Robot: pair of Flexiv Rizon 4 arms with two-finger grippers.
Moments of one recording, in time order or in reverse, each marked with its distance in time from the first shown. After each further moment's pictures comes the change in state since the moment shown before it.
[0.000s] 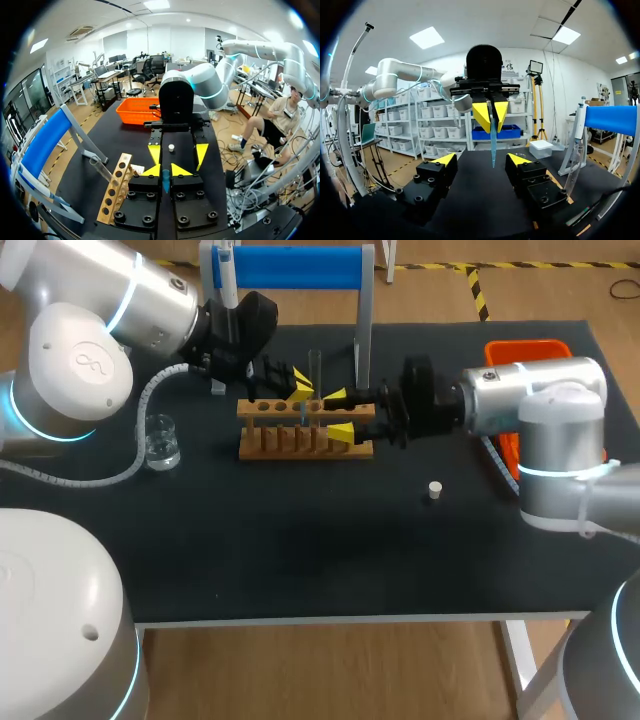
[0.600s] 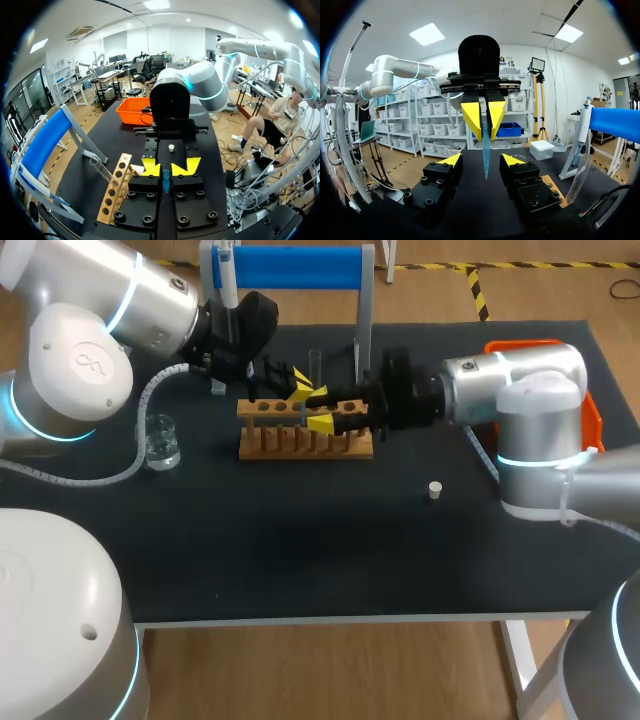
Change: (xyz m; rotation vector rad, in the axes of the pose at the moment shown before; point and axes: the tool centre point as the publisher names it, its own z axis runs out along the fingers) left arm 0.000 0.000 0.000 -0.001 -0.001 0.000; right arm -0.011 0.003 0.024 0.028 0.006 -0.019
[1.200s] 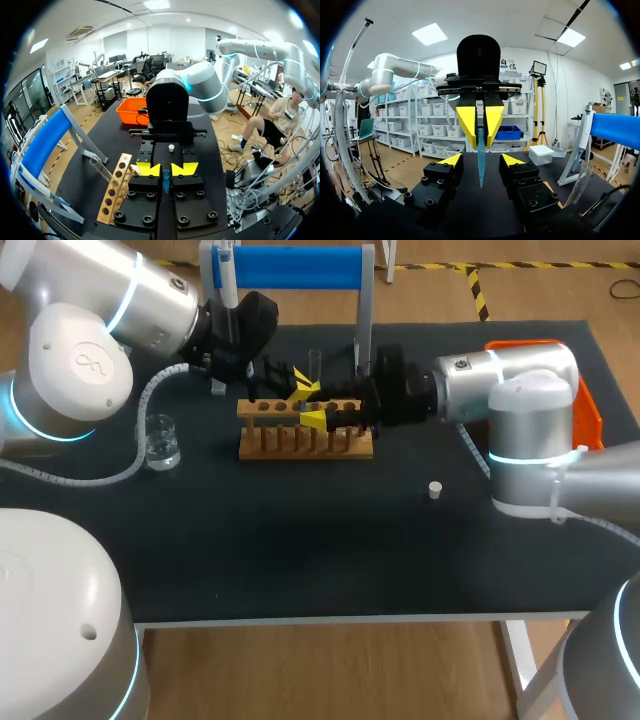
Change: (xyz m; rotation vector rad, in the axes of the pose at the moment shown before) left arm 0.000 0.000 0.000 0.000 0.000 0.000; right arm -0.005 0.006 0.009 -0.023 0.004 -0.029
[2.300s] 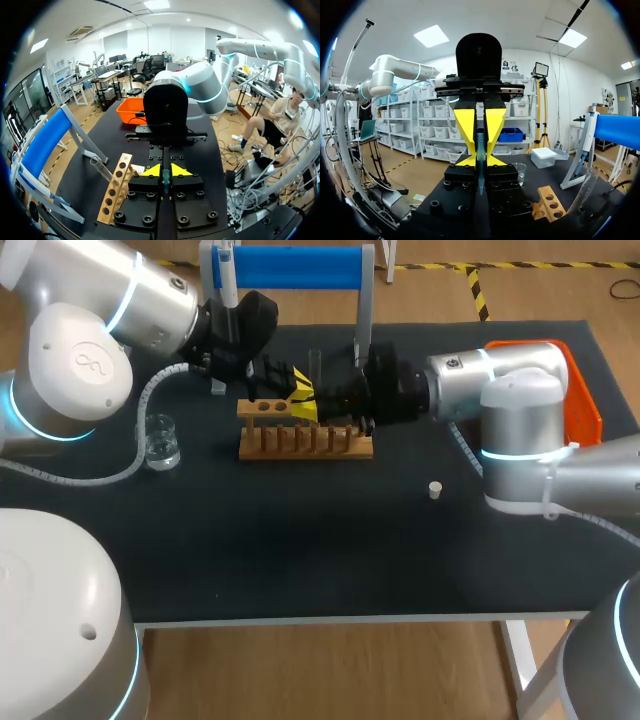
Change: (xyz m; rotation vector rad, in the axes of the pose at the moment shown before) left arm -0.001 0.000 0.000 0.000 0.000 0.000; right arm 0.000 0.003 0.011 -0.019 0.021 0.001
